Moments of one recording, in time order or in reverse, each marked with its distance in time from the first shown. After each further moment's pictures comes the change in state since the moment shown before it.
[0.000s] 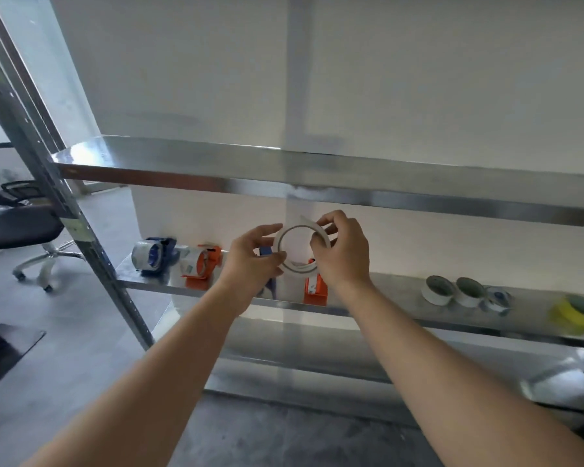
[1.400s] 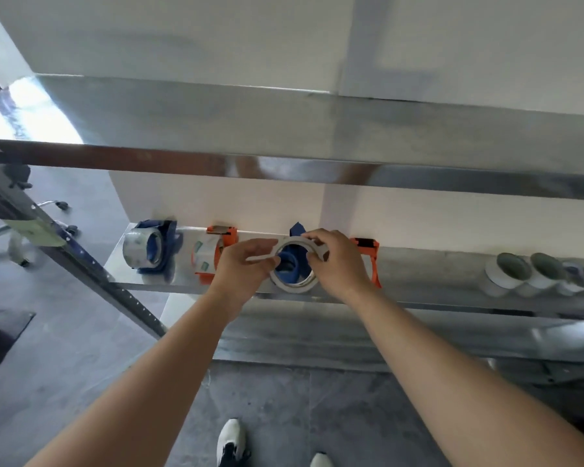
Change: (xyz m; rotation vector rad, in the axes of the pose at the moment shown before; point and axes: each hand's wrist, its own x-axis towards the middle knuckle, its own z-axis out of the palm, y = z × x) left_hand 0.164 -0.120 -0.112 0.071 -0.086 -0.231; right_hand 0.054 0.059 0.204 -0.071 -0.437 0.164
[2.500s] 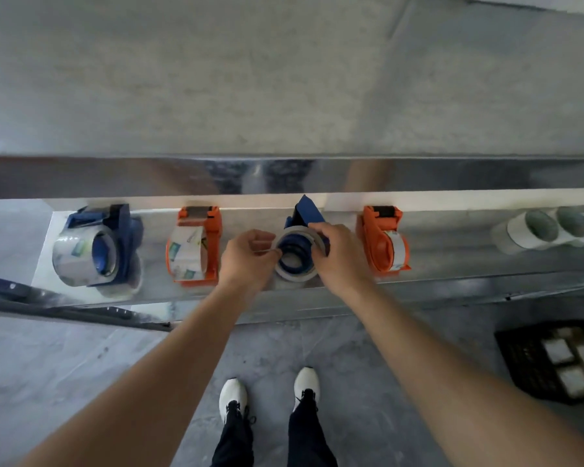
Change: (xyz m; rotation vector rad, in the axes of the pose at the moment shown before) left_hand 0.146 -0.093 -0.004 0.181 -0.081 -0.248; right_hand 0.070 0.051 0.094 -0.153 0.041 0.286
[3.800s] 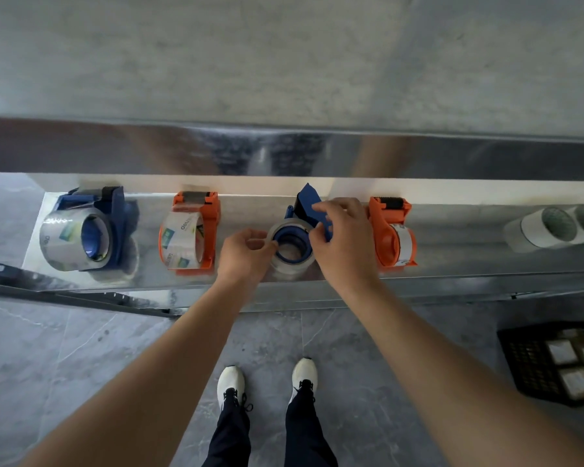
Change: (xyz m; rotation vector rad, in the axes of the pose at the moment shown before) left_hand 0.012 -0.019 0.012 -0.092 0.028 -0.098; right_hand 0.000 -0.012 -0.007 -0.068 0.234 -0.161
